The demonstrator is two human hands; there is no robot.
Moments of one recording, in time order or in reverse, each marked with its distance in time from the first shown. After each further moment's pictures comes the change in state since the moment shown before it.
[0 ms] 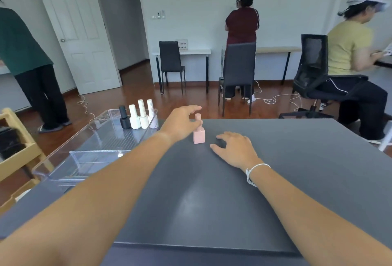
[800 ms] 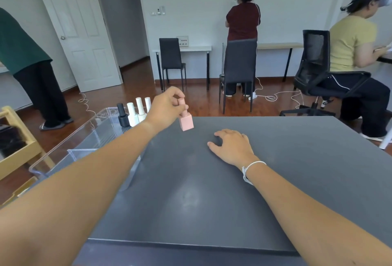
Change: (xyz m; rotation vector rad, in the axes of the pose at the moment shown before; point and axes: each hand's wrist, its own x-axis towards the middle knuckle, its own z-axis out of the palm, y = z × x) left_hand 0.008 -0.004 -0.033 -0.203 0.135 -0.030; right_hand 0.002 -0.003 -0.001 -0.049 -0.019 -0.001
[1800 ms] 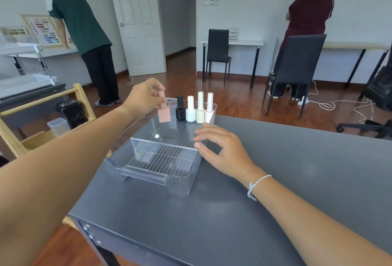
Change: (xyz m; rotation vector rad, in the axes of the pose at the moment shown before) left_hand 0.001 -0.097 -0.170 0.244 0.183 -0.214; right_hand 0.021 -0.146 0.049 0.715 0.101 -0.627
